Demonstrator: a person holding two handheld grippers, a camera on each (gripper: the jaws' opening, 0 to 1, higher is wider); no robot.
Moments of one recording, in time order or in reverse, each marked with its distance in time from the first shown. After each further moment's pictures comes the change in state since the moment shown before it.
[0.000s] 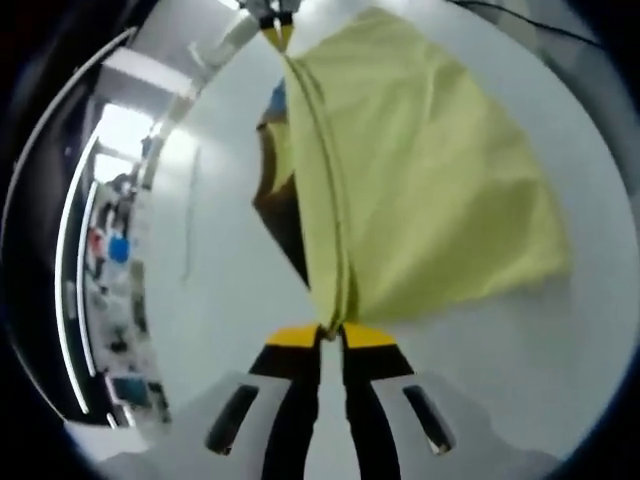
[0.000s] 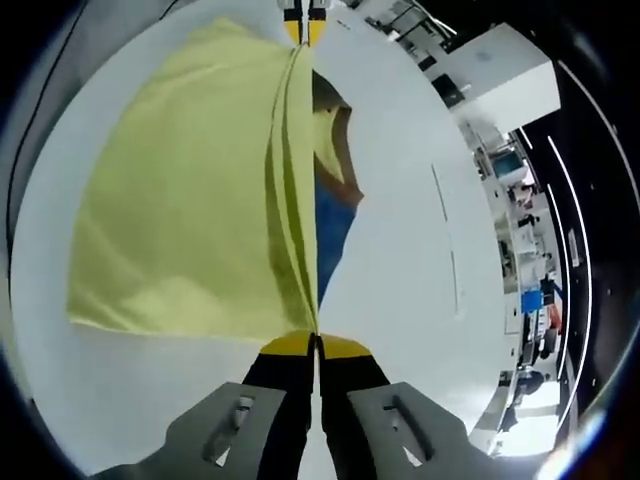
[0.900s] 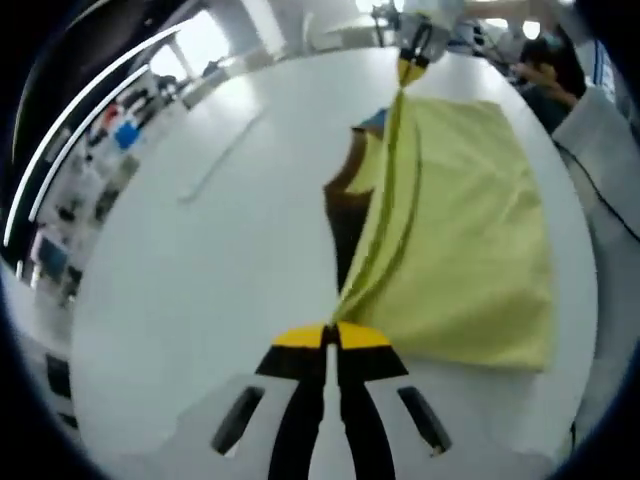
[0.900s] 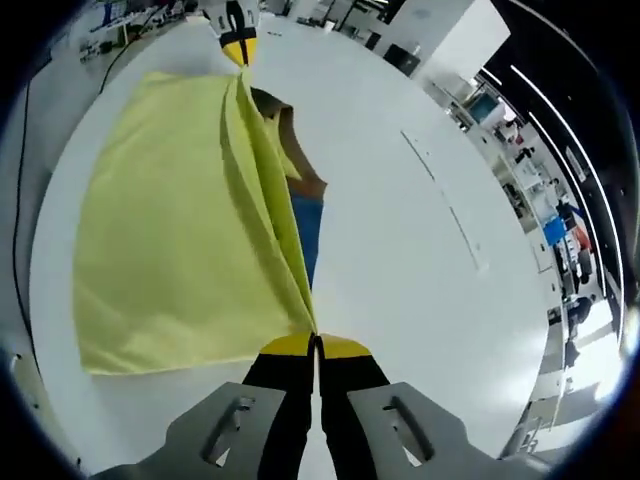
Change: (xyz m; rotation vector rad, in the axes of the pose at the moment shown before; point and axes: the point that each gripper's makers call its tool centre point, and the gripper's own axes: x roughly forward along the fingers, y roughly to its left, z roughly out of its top) left arm 0.005 0.022 -0.014 -0.671 -0.102 -0.084; right arm 0.005 -0.006 -0.002 0.340 -0.043 0.069
